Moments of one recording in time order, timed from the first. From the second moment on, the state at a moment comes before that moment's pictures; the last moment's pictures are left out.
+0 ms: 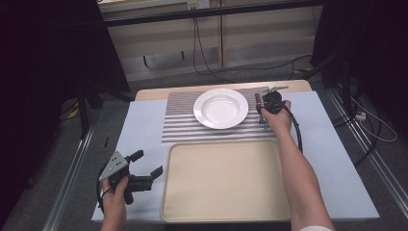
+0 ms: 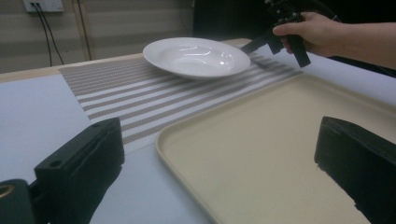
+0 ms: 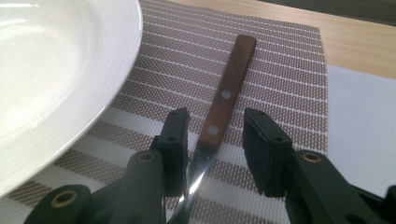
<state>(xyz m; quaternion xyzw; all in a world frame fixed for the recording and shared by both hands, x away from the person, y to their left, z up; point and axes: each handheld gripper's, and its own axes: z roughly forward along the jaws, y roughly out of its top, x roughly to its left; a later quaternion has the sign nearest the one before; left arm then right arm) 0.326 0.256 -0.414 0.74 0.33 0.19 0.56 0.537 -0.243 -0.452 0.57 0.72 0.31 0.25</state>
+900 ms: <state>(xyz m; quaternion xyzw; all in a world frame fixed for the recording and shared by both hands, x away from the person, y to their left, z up) 0.325 0.261 -0.415 0.74 0.33 0.20 0.55 0.506 -0.252 -0.447 0.58 0.75 0.27 0.18</state>
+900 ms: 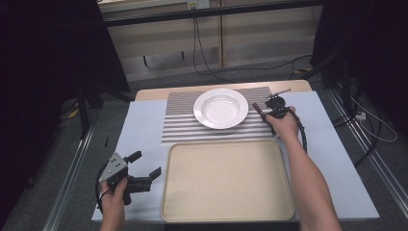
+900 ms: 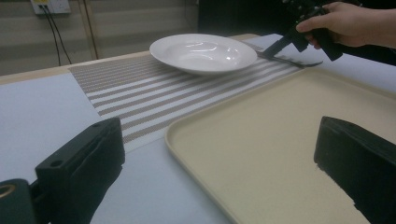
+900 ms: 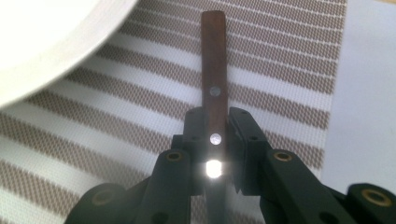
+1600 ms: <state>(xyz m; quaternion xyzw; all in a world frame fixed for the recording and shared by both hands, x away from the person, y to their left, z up) 0.327 0.258 -0.417 0.74 0.33 0.19 0.55 0.508 -0.257 -0.438 0.59 0.77 0.21 0.13</state>
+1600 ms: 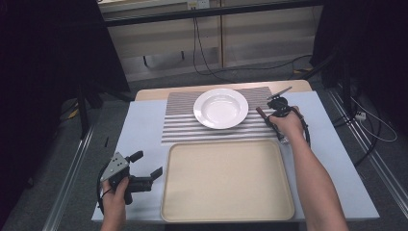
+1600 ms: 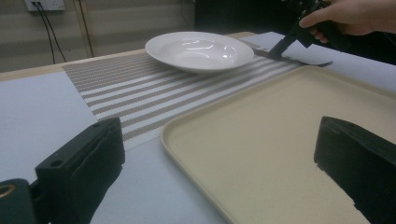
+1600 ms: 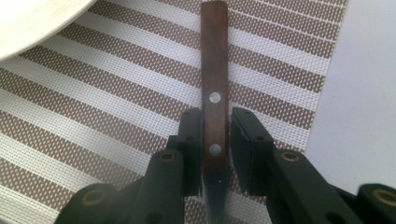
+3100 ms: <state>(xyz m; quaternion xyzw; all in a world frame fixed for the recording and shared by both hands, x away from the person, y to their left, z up) 0.330 0.255 -0.421 0.75 0.32 0.19 0.54 0.540 -0.242 -0.427 0.60 0.79 0.10 0.07</state>
